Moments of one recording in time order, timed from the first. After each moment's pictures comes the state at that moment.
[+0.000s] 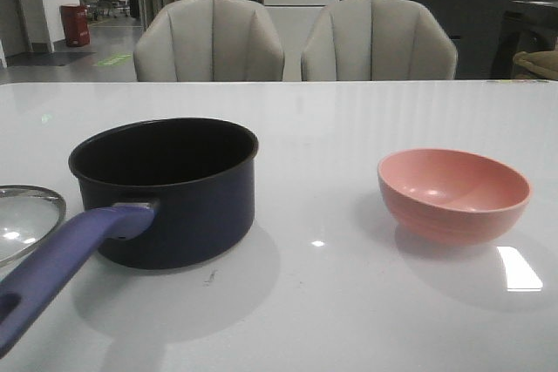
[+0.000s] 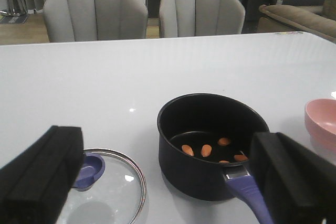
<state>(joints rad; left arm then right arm) -0.33 0.22 -0.33 -0.01 0.34 -0.08 0.30 0.29 -0.31 0.35 0.16 -0.41</state>
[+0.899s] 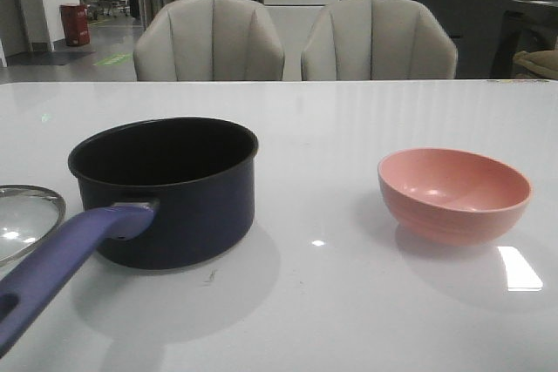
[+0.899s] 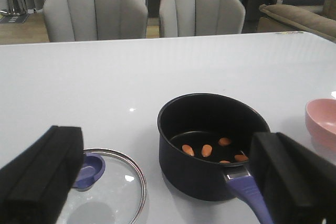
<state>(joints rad) -0.33 0.22 -0.33 -0.01 0.34 -0.08 0.30 0.15 -0.22 0.43 0.23 -0.41</state>
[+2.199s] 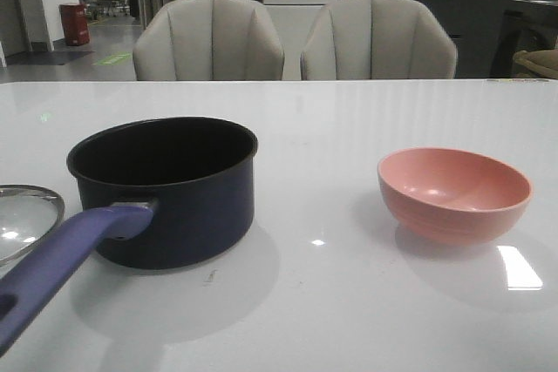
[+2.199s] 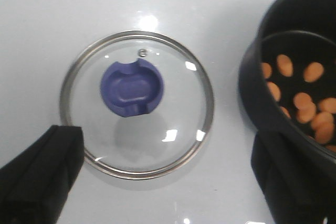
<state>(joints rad) -0.21 1.18 -0.84 0.18 0.67 -0.36 0.32 0.15 -0.22 0.43 0.24 -0.41</state>
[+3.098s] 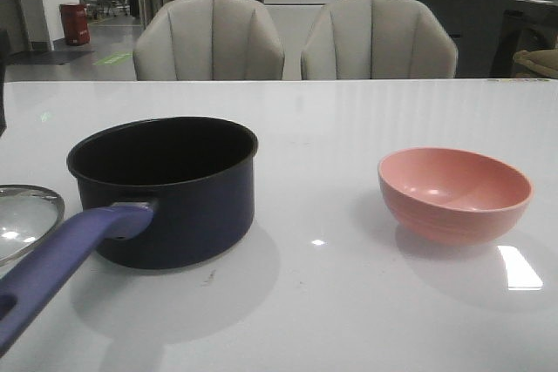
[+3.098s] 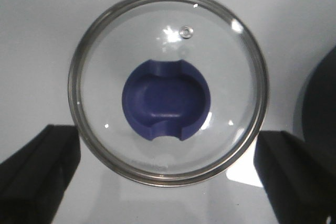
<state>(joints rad) -0.08 1.67 -1.26 0.06 1.00 -0.30 0.32 0.15 -0.22 0.43 0.24 -0.41</state>
